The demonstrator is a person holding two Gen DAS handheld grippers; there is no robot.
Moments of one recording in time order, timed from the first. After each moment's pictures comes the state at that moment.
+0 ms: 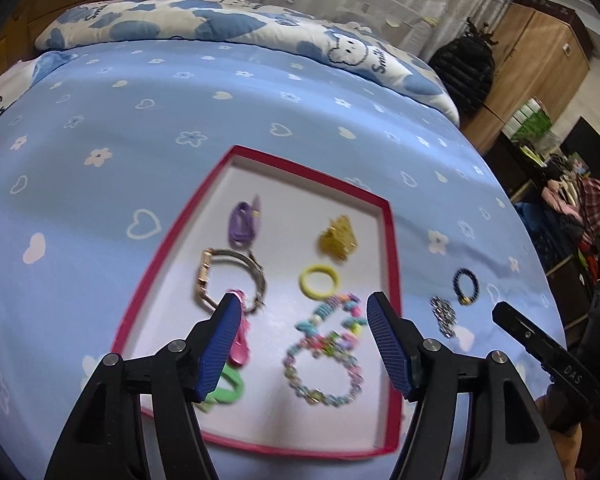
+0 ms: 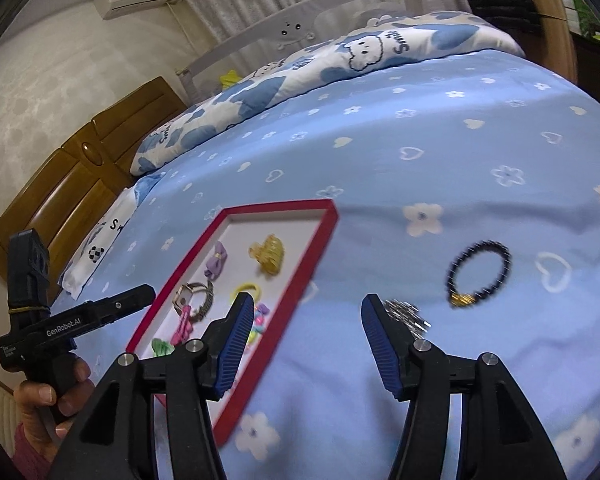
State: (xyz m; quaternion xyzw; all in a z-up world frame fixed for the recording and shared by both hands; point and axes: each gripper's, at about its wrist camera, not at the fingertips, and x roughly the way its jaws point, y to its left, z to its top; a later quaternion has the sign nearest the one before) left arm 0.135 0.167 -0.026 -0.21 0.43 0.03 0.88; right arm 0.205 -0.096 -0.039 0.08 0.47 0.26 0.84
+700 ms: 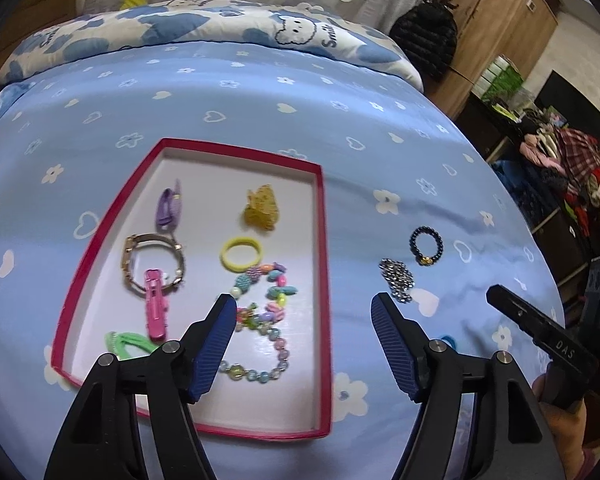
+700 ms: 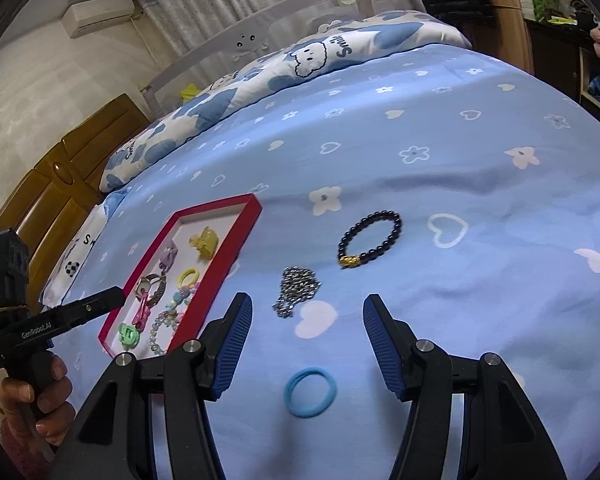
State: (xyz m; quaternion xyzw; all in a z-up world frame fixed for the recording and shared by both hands) left arm 0.145 0.103 -0.016 -0.16 0.45 -0.02 0.88; right arm 0.189 -0.173 -0.040 0.10 0.47 0.20 0.85
